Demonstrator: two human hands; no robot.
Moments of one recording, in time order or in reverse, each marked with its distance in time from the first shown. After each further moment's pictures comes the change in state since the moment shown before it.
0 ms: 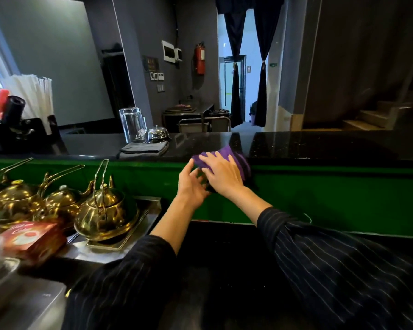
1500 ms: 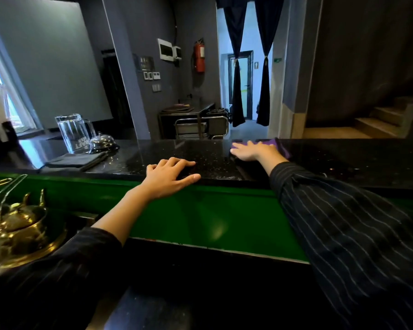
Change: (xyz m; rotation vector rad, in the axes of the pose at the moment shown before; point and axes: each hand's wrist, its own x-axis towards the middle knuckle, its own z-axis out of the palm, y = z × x) left_hand 0.080 -0.029 0.120 2.018 0.076 0.438; right_hand 0.098 0.294 -0.105 -0.236 -0.579 0.352
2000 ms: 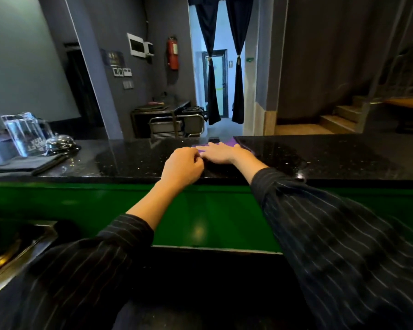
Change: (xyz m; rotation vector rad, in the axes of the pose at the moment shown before) left_hand 0.040 0.122 0.014 -0.278 0.278 0.018; right_hand -0.038 0.007 0.006 -0.033 0.016 -0.187
